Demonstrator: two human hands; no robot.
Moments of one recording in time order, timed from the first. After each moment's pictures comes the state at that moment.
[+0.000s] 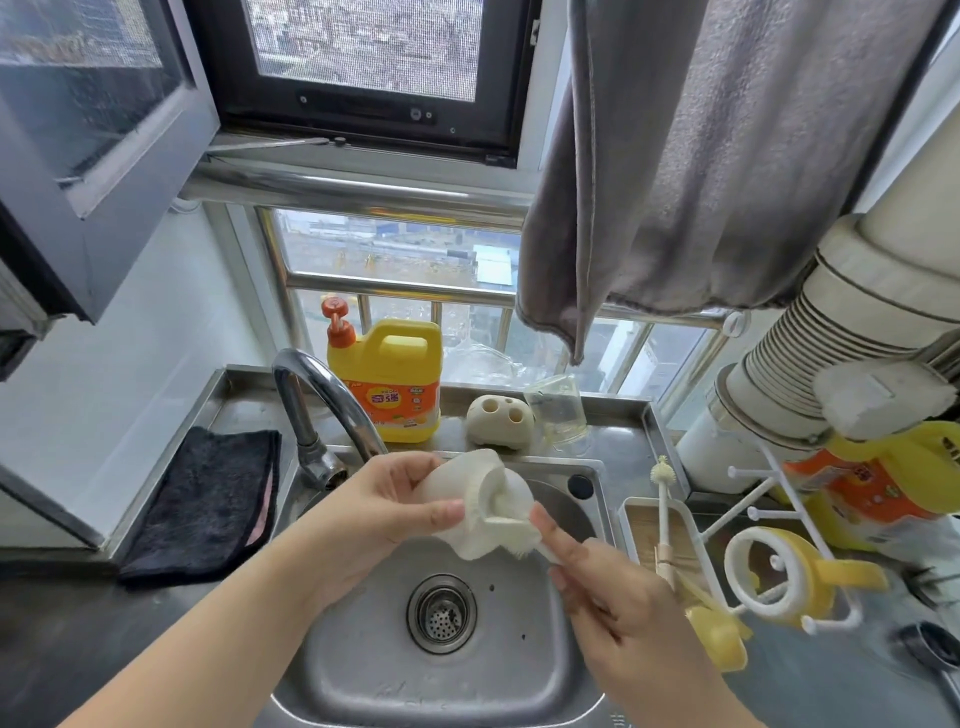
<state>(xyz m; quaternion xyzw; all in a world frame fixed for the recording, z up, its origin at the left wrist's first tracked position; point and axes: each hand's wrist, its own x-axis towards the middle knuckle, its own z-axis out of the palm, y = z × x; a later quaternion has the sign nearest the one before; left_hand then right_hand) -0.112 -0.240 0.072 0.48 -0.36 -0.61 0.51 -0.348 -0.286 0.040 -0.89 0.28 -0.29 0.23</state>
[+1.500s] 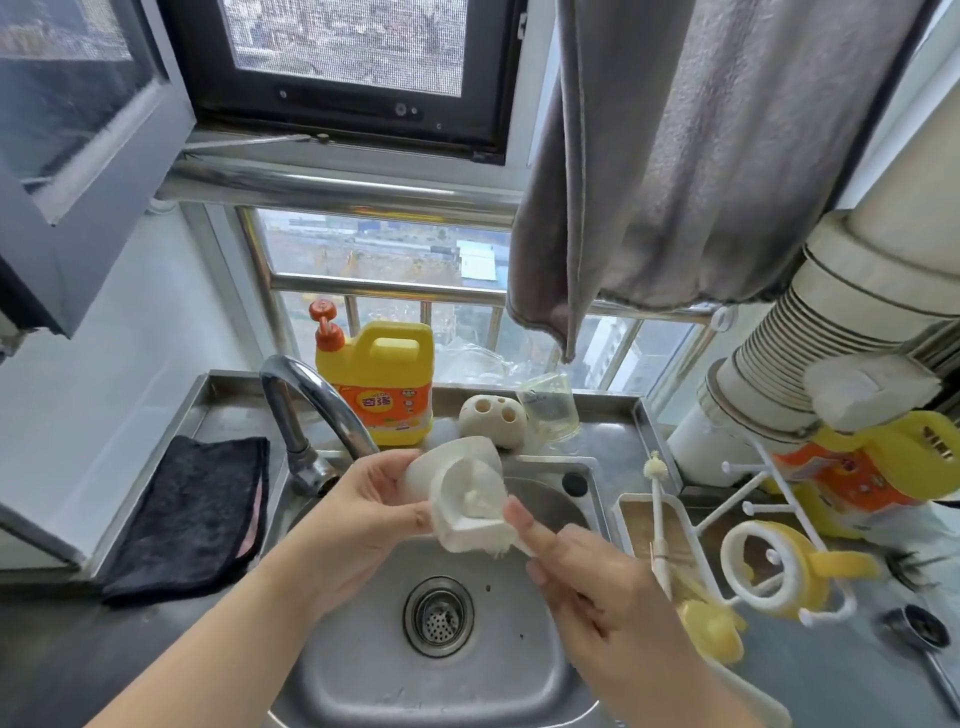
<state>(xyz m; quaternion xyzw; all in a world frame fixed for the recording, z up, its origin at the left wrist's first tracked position) -0.105 -0.244 0.060 0.42 -0.36 -0.60 0.57 -0.330 -0.283 0.052 -0.88 0.27 -0.29 0.25</state>
